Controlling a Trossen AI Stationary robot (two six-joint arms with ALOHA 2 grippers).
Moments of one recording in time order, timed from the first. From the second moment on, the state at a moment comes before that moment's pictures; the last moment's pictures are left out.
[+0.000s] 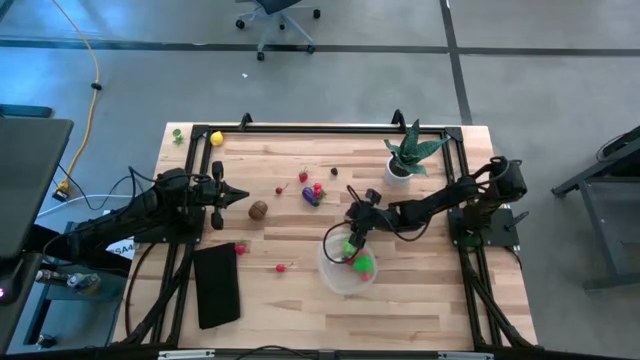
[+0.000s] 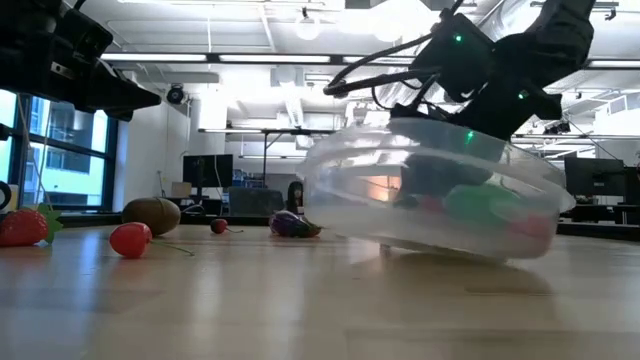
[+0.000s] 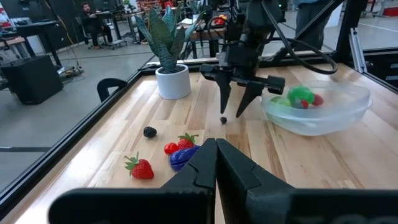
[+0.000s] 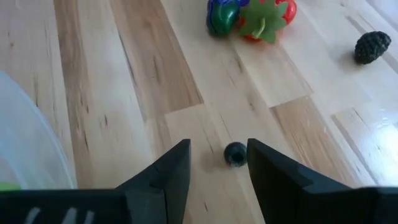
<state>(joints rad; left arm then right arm) 0.53 0.02 0.12 -0.27 0.29 0.16 0.10 1.71 0.67 0.23 0.39 0.25</state>
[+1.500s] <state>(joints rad) 0.53 0.02 0.12 -0.27 0.30 0.16 0.29 1.47 0.49 0.21 0.37 0.42</state>
